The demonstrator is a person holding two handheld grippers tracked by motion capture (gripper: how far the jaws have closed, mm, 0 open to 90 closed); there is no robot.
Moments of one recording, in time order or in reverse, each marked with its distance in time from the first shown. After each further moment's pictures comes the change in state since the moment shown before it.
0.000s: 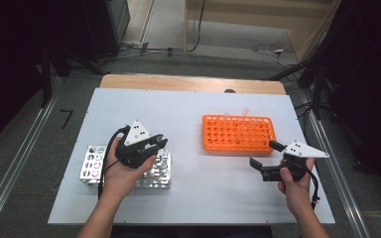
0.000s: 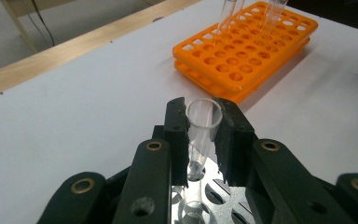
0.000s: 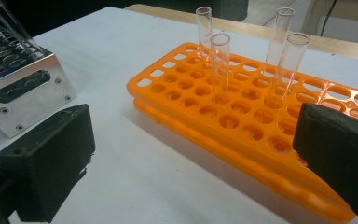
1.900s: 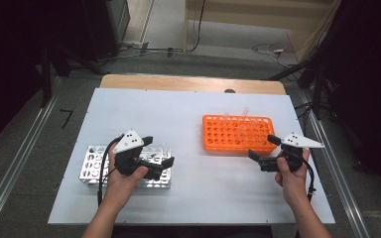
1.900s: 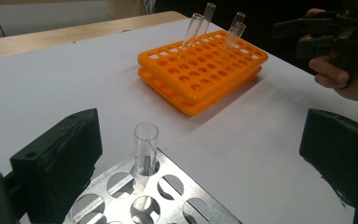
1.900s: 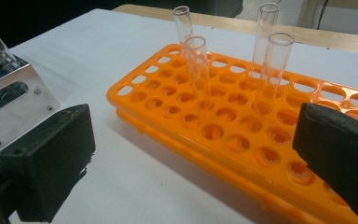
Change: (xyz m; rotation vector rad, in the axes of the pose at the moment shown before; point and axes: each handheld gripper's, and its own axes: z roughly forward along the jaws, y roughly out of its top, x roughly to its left) left arm -0.002 -0.026 -0.006 -0.140 -0.157 -0.152; right arm -0.019 0.008 0.021 0.014 -0.018 0.053
